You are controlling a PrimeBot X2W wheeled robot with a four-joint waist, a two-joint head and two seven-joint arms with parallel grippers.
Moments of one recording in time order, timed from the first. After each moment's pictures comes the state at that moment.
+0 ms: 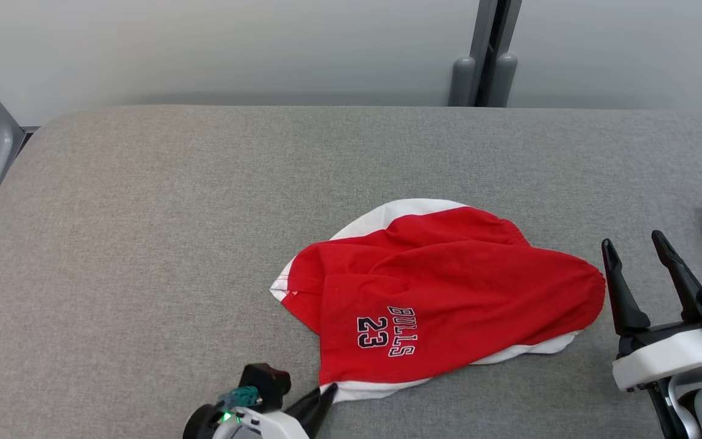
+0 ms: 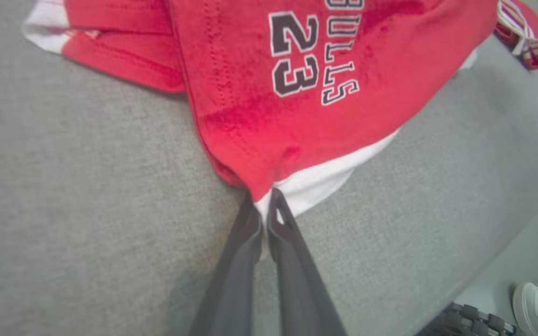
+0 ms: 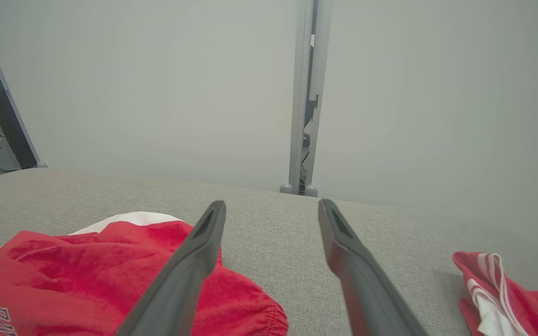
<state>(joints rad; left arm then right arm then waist) -0.13 0.12 -0.60 0.42 -0.49 -0.09 0.09 -0.17 -0.23 0.07 0.26 0.23 0.13 -0.26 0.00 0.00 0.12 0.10</state>
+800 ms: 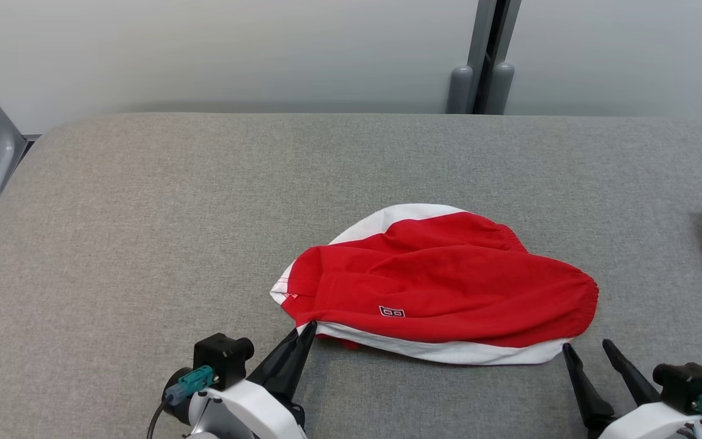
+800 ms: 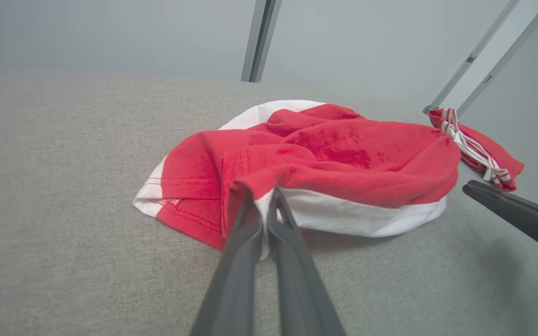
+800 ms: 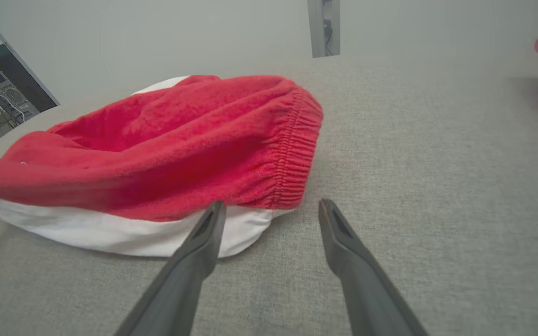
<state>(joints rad) -0.15 0.14 -0.51 0.31 -0.53 -0.08 -0.10 -0.07 -0.25 0.27 0.44 0.50 0.13 -0.26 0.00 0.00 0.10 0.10</state>
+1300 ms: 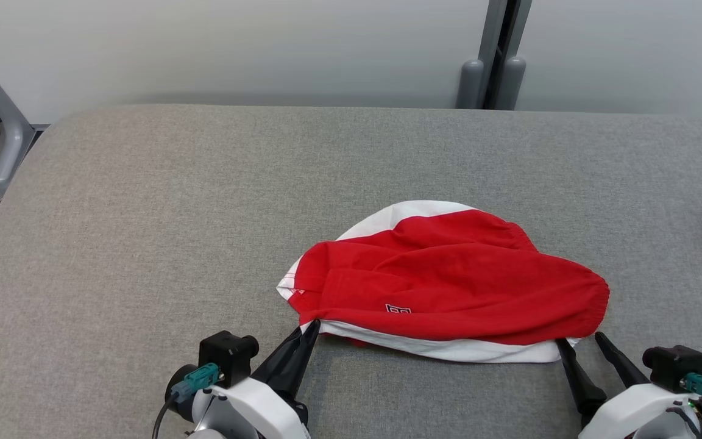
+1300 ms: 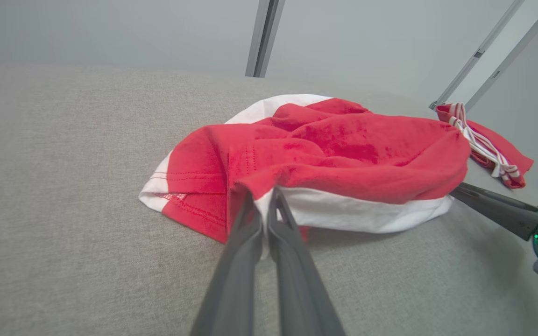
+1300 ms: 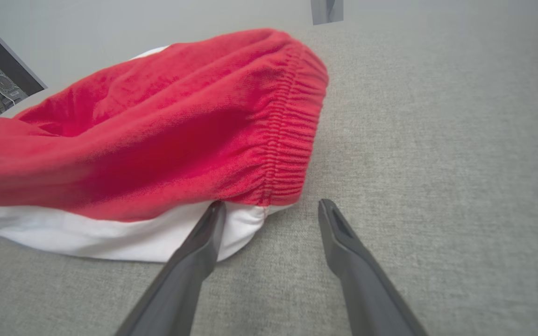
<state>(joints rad) -0.17 0.14 -0.53 0.32 -0.53 -0.07 -0.11 -0.18 -0.27 0.37 0.60 0.60 0.13 -0.26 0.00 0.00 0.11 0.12</state>
